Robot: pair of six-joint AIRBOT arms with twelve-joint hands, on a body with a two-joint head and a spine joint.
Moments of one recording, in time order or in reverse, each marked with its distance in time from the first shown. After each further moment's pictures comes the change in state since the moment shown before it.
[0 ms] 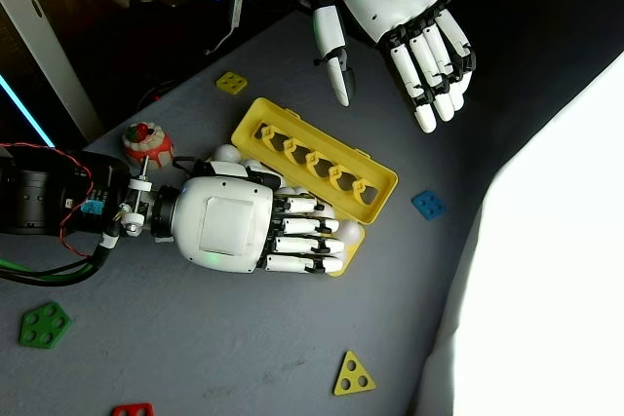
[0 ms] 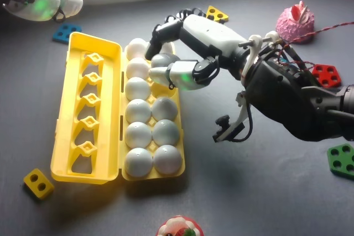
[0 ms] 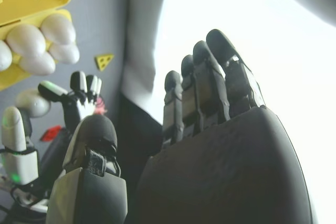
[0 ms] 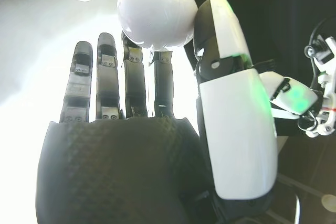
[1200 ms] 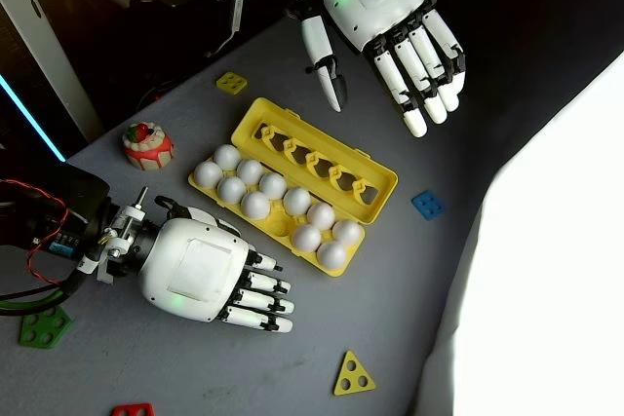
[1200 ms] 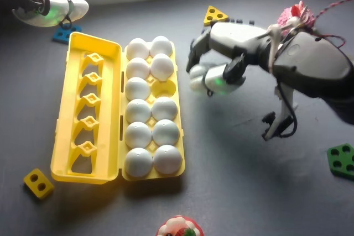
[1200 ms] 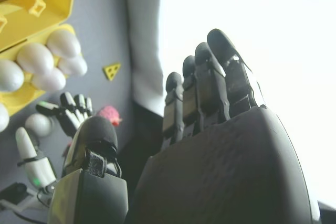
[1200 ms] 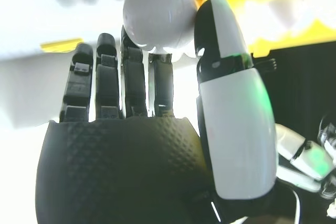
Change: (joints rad) left arm 0.018 -0.010 -0.055 0.196 -0.042 -0.003; right arm 0.068 0.147 -0.097 0.388 -0.192 -0.551
